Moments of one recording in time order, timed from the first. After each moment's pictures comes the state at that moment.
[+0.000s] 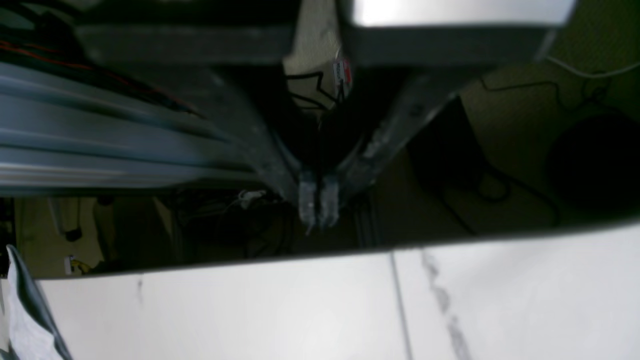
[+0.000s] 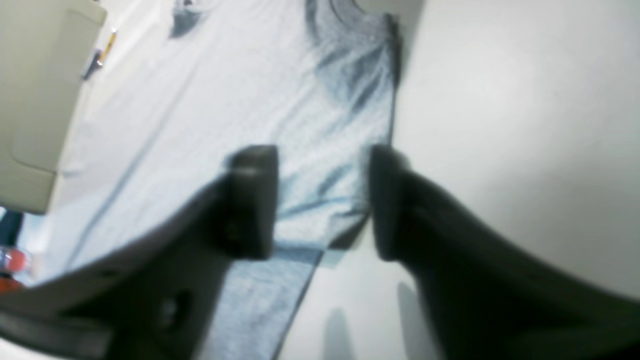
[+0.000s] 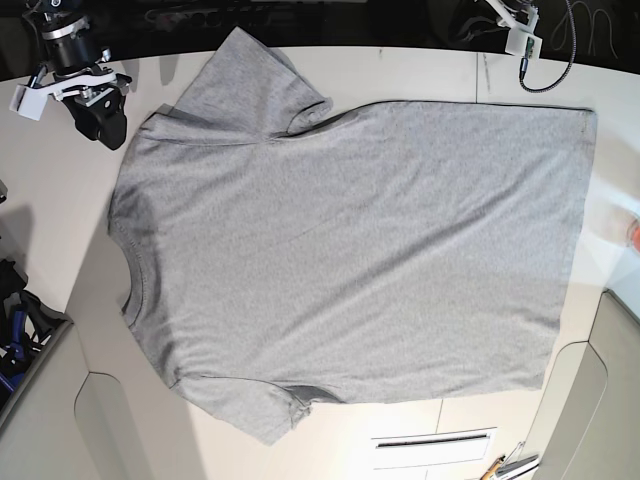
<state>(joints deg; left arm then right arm) 48.4 -15.9 -14.3 92.5 -30.7 -34.6 14.3 -41.9 8.8 22.4 107.9 50.1 15.8 -20.2</state>
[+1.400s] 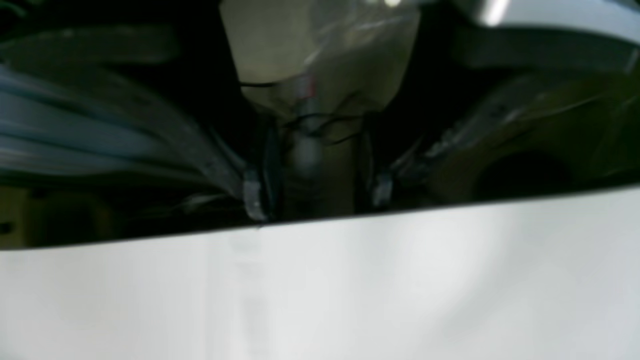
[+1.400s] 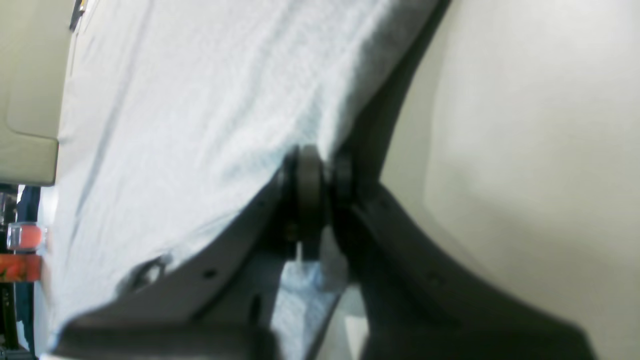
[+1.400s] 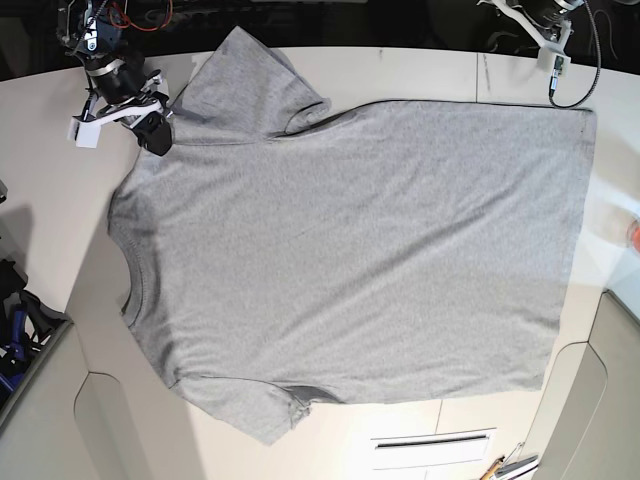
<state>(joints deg) 42.3 -15.4 -25.3 91.5 -29.4 -35.2 23.8 -27.8 6.9 15.5 90.5 48.8 16.8 -26.8</state>
